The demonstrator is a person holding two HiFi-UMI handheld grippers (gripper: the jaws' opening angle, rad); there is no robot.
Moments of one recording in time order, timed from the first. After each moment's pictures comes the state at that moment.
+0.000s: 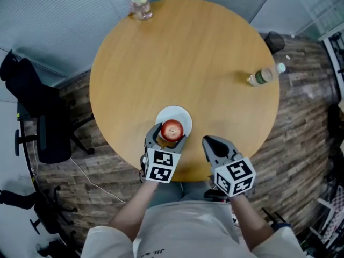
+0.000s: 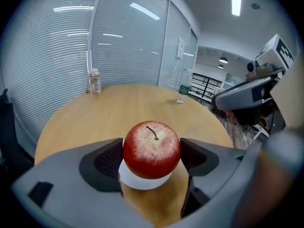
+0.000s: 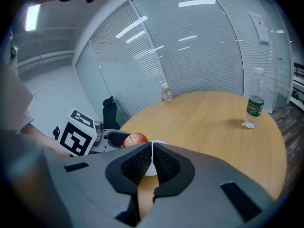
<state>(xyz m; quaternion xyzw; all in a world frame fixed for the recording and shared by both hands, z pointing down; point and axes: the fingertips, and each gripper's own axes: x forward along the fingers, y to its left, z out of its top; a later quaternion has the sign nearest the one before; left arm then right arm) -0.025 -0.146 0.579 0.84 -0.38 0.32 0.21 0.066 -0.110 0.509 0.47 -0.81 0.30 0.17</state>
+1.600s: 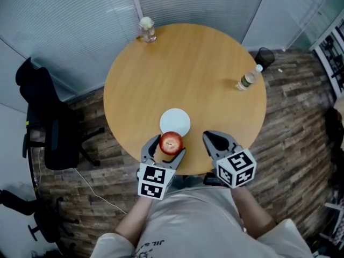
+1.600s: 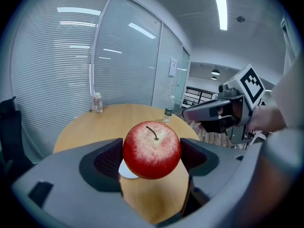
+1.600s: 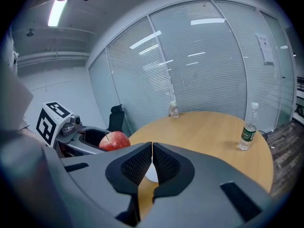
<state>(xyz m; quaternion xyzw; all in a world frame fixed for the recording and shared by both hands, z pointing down) -0.040 -0.067 0.446 0.87 -0.39 0.24 0.17 0.064 -0.077 0.423 0.47 -0.84 0.22 0.14</state>
